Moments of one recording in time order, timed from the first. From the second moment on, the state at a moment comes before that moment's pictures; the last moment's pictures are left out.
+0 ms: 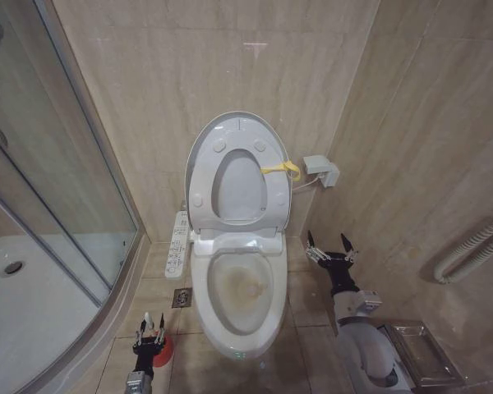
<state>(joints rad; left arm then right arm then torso) 1.25 -1.39 -0.49 -1.09 -0.05 -0.57 -0.12 -1.33 1.40 0.55 1.99 0.25 0.08 0.12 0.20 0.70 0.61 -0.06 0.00</state>
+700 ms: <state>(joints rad) 1.39 -1.40 -0.52 -1.38 -0.03 -0.54 -0.11 -1.33 1.40 0.55 1.99 0.25 0.08 0.12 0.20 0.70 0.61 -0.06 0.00</state>
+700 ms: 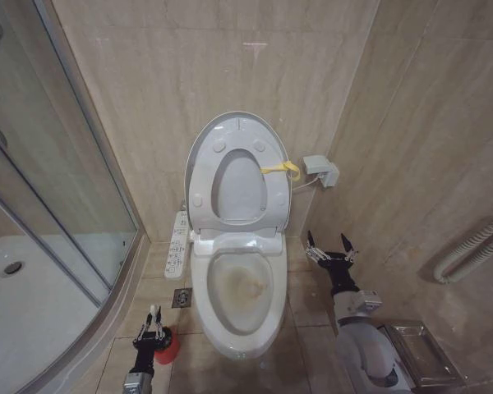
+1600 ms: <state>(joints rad) 1.55 -1.33 -0.36 -2.10 -0.04 -0.34 -0.15 -1.33 1.40 0.55 1.99 0.25 0.08 0.12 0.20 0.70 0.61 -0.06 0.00</state>
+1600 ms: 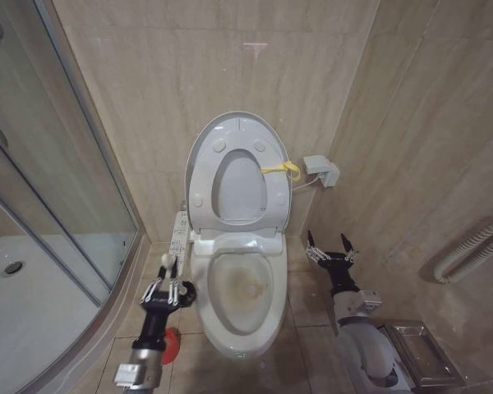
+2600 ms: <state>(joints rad) 1.11 -1.25 -0.08 -1.78 -0.22 -0.21 -0.08 -1.33 1.40 0.55 1.99 0.25 0.08 0.12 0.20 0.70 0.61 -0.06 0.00</state>
